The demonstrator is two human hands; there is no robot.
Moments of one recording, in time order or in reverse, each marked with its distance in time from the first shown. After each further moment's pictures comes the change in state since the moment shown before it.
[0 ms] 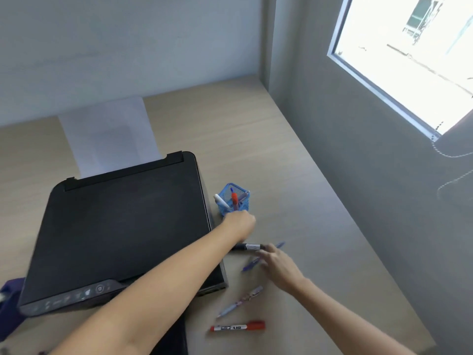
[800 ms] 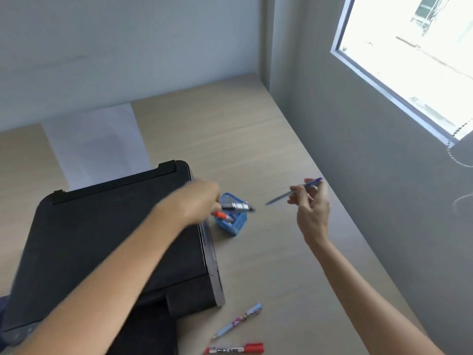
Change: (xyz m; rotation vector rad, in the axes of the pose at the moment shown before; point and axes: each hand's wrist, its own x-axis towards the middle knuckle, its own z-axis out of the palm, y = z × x) left_hand -0.052 -0.079 -0.095 -0.279 0.065 -0.156; right_hand 0.062 0.015 -0.129 0.995 0.957 0.147
